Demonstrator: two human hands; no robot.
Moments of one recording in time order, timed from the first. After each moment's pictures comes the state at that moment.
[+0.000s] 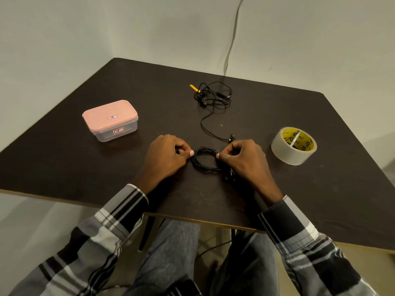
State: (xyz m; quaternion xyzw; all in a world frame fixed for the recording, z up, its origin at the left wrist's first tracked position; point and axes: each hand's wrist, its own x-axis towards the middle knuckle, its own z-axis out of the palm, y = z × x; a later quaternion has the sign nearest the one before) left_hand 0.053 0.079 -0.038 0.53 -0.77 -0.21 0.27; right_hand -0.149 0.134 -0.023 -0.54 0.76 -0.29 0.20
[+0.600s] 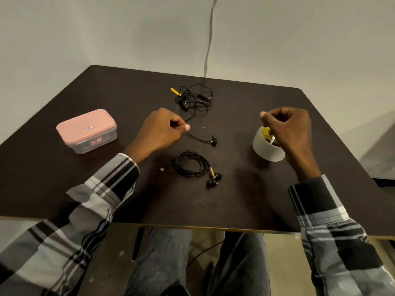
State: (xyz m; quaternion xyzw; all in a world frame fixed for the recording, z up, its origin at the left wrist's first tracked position) left_hand 0.014 0.036 0.010 0.47 -0.80 -0.23 0.28; right_hand -0.246 0.145 0.040 -0.45 0.75 -0.48 0.05
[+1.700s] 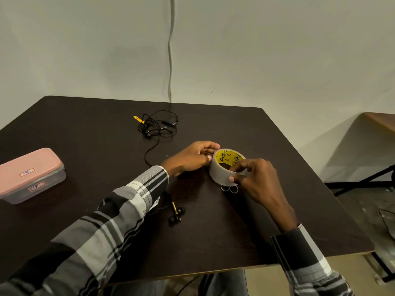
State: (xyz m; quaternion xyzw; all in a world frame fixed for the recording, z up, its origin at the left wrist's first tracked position) left_hand -0.139 0.013 -0.013 0.27 -0.78 -0.54 0.15; right_hand -0.279 0.173 0.006 -0.54 0.78 -0.31 0.10
